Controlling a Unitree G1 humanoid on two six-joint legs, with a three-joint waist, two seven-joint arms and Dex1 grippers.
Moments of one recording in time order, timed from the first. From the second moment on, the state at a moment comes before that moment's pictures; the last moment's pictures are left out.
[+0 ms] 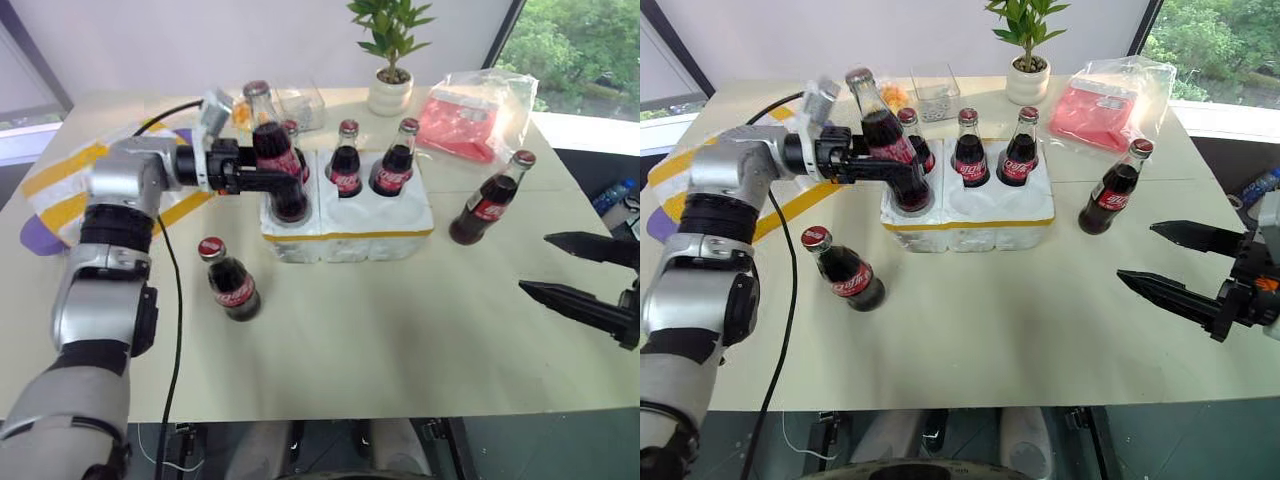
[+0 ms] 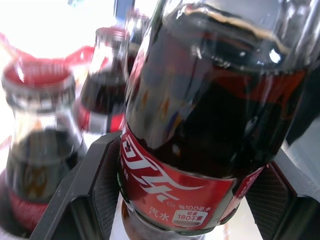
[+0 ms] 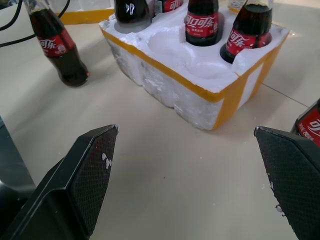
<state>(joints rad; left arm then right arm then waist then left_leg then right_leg) -1.13 0.55 -0.07 0.75 -0.33 0.43 -1.48 0.19 -1.01 -1.00 -0.61 0.98 1.01 1.02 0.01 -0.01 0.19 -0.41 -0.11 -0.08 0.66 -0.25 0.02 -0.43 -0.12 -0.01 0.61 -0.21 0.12</state>
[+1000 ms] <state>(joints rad) -0.89 0.71 0.06 0.41 -0.40 0.57 -1.39 -0.19 -1.09 -0.48 -0.41 0.94 0.84 1.01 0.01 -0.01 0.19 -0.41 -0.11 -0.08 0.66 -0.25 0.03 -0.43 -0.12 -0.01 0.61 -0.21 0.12</state>
